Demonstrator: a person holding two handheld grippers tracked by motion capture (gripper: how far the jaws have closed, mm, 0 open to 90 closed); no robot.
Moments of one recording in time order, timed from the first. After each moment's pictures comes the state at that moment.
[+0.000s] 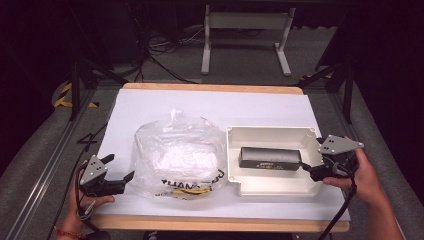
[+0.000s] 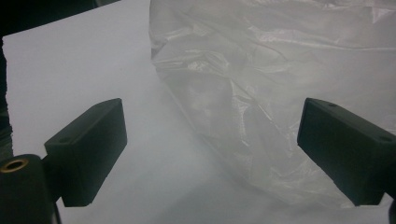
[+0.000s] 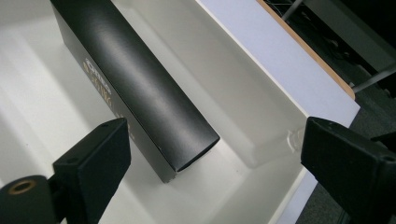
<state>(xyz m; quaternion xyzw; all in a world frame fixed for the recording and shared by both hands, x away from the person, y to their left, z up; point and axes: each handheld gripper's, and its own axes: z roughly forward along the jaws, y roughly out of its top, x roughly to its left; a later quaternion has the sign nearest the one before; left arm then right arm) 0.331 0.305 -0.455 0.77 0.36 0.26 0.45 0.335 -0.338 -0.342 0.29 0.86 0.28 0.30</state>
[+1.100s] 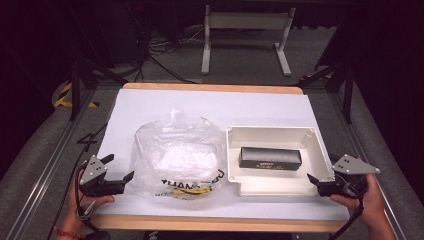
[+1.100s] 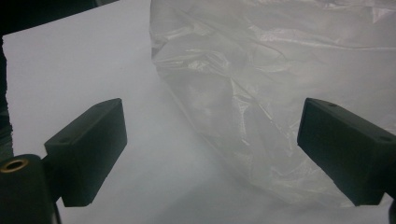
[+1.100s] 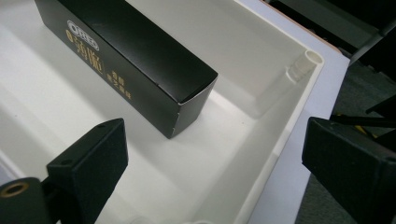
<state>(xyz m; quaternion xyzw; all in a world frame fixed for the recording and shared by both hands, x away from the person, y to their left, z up) 0.331 0.306 -0.455 0.77 0.36 0.26 0.45 0.299 -0.370 -0.387 0.36 0.81 0.33 0.32</state>
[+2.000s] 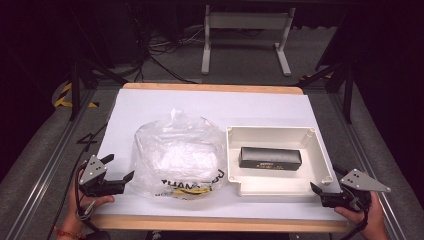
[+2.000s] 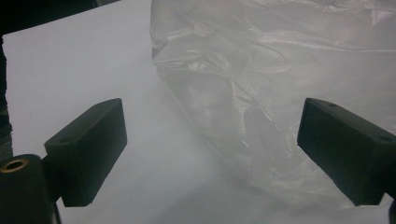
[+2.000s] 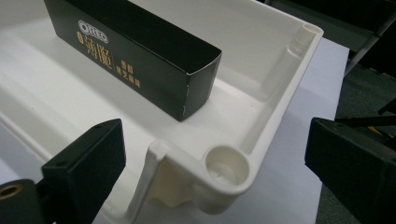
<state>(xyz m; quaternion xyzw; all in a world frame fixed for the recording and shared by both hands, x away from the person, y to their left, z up) 0.331 0.306 -0.455 0.77 0.36 0.26 0.45 0.275 -0.386 -0.418 0.38 0.77 0.39 0.33</state>
